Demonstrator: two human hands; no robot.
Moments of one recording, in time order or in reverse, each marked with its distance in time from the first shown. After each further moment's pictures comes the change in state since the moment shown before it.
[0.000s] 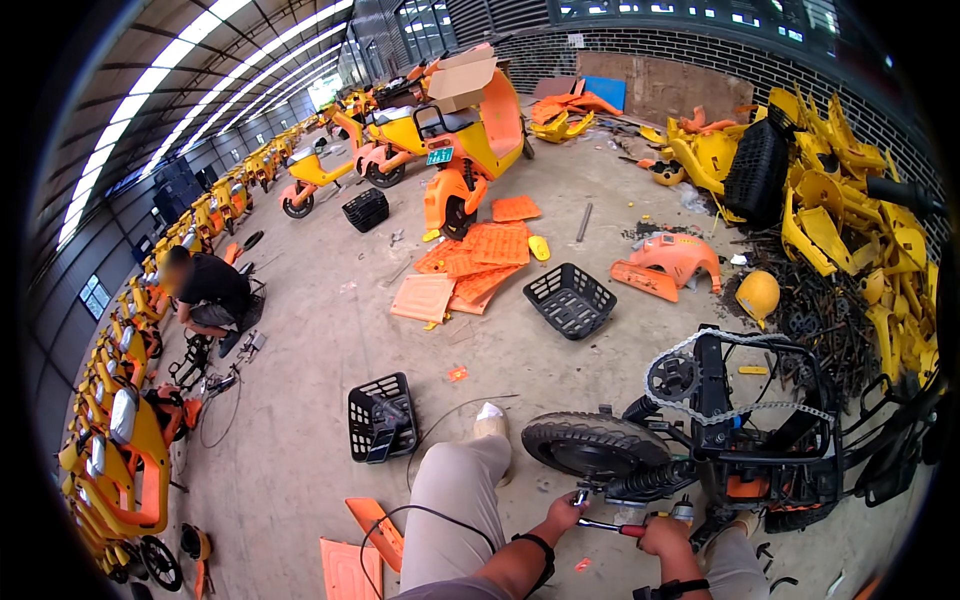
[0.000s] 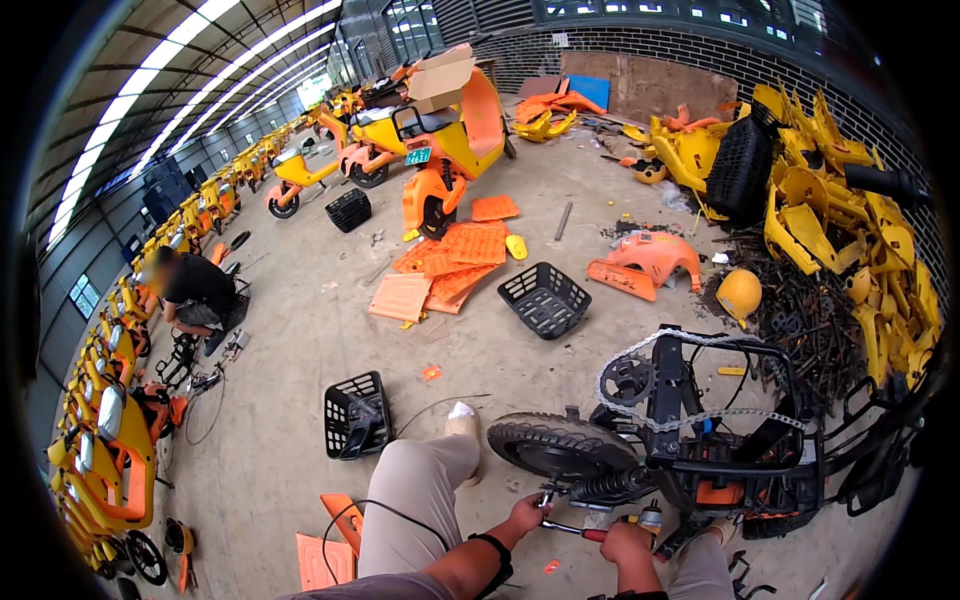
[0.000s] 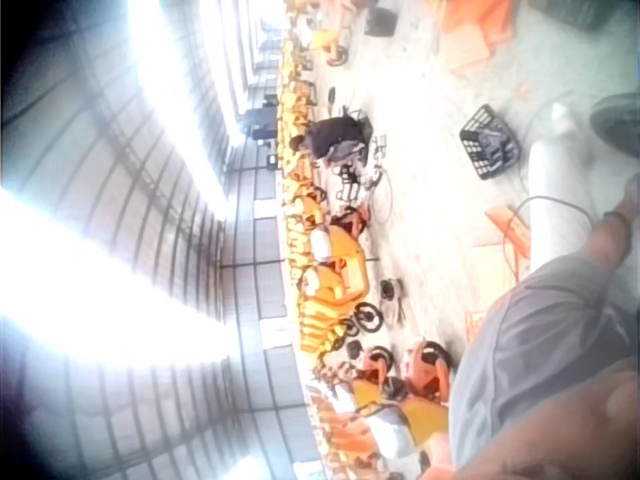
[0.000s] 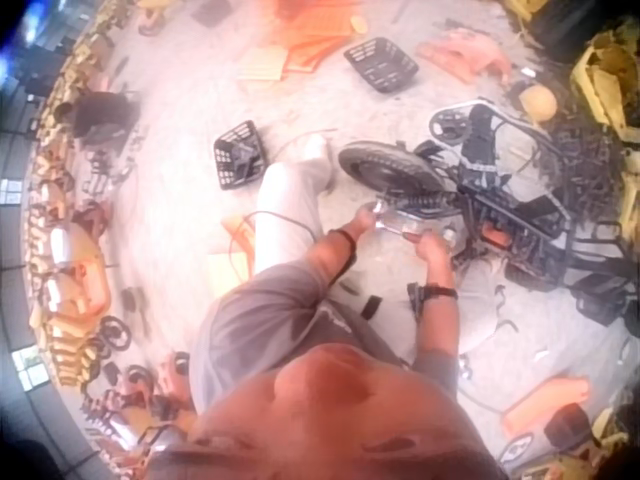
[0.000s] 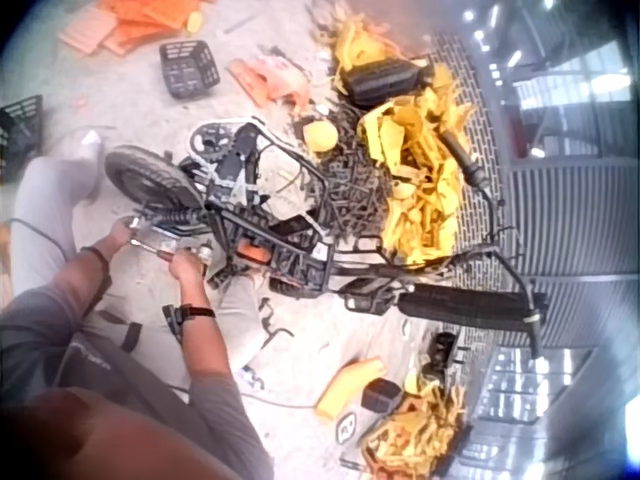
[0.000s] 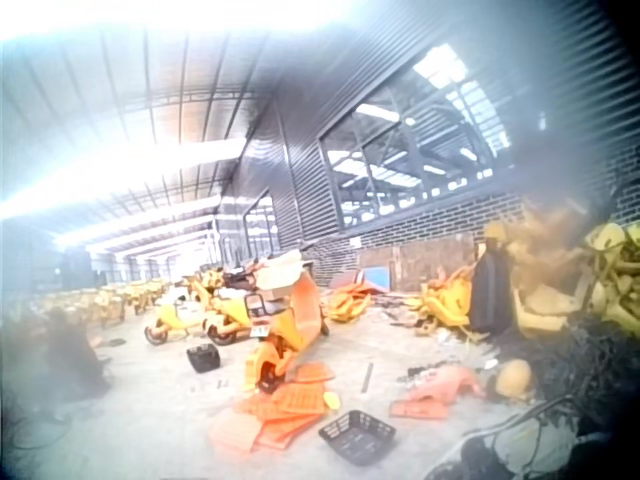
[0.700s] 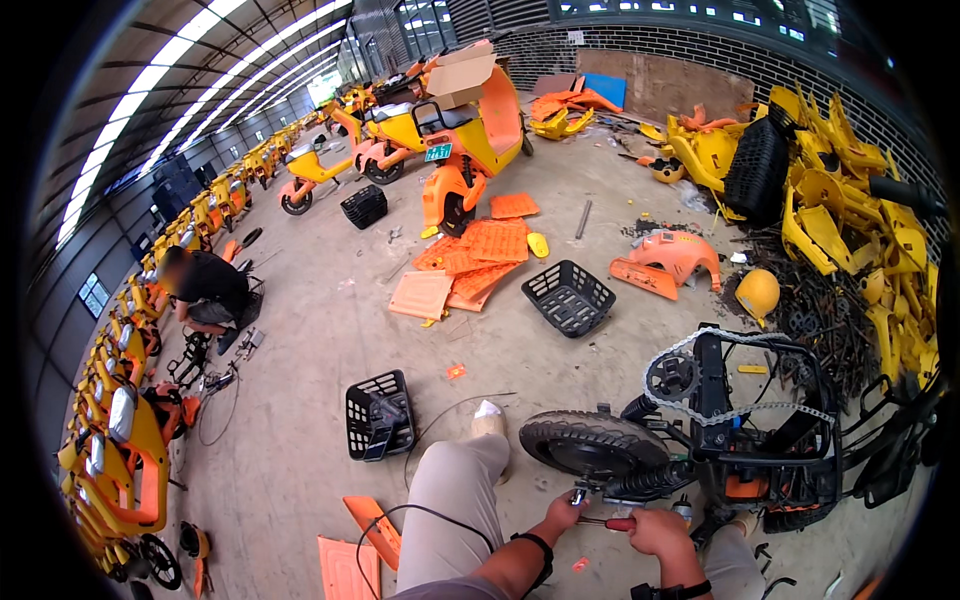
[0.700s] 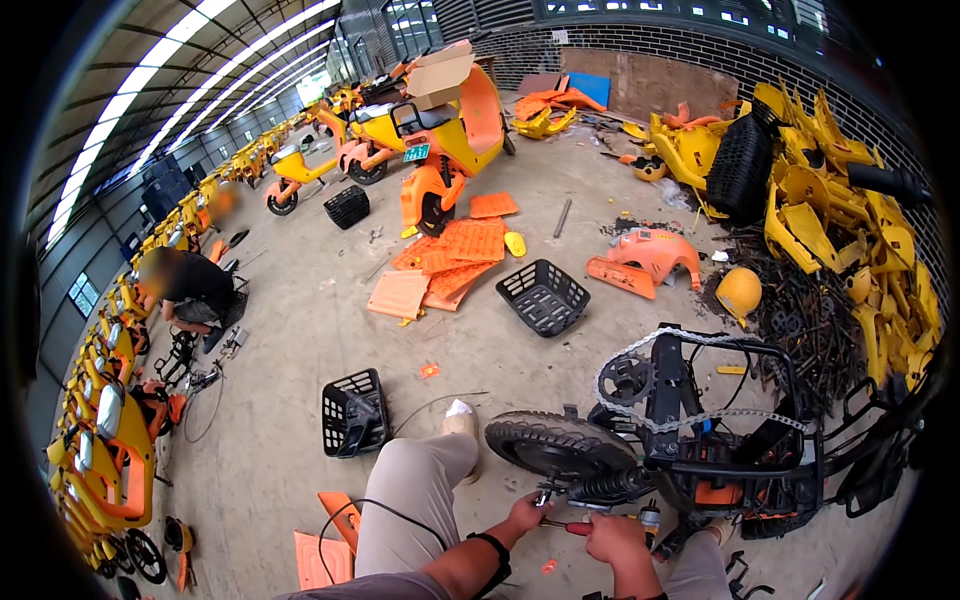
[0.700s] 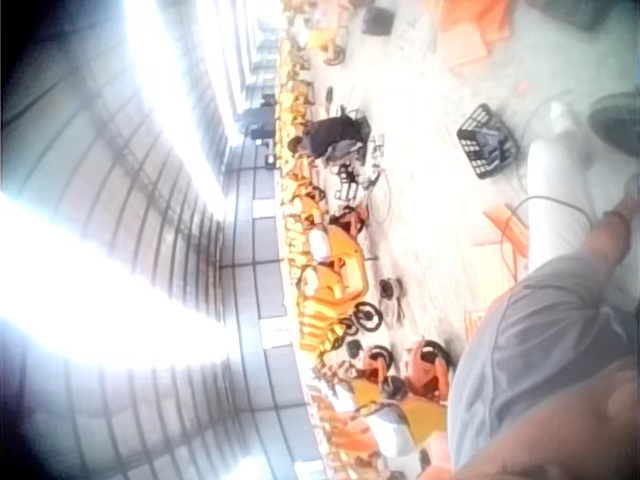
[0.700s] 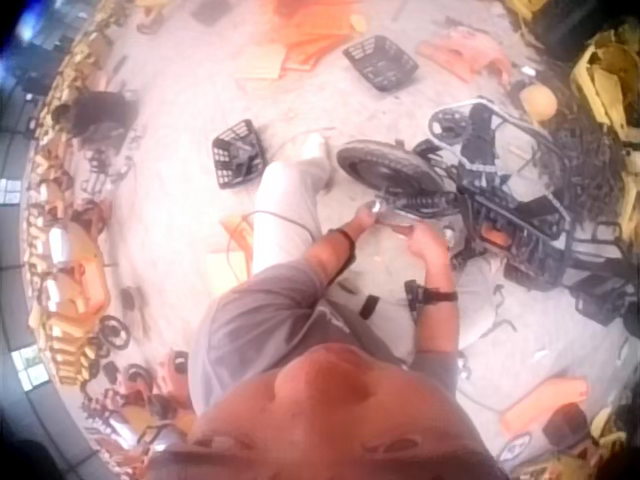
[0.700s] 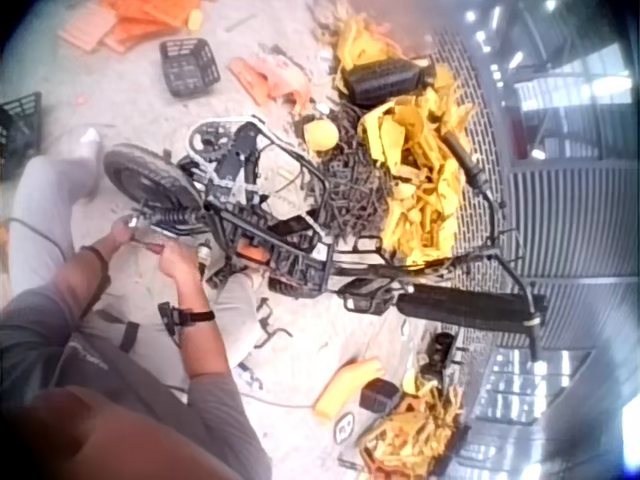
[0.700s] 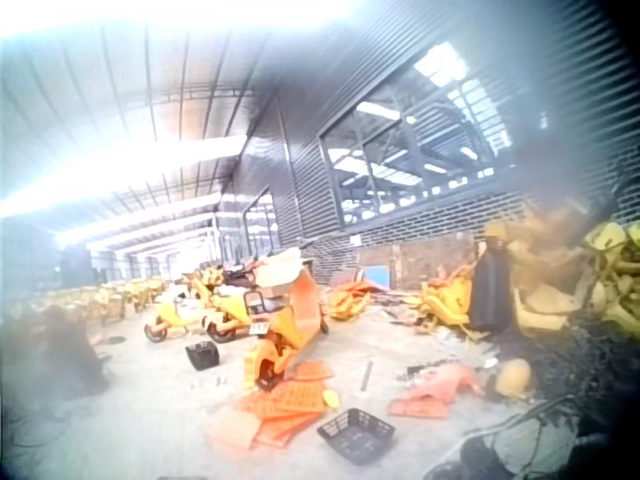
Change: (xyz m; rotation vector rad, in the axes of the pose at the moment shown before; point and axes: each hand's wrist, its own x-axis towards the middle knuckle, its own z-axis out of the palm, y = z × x) left_hand -0.019 0.030 -0.005 0.000 -0.013 -0.018; right_hand -0.046 -0.031 -0.064 0.068 0.095 -0.222
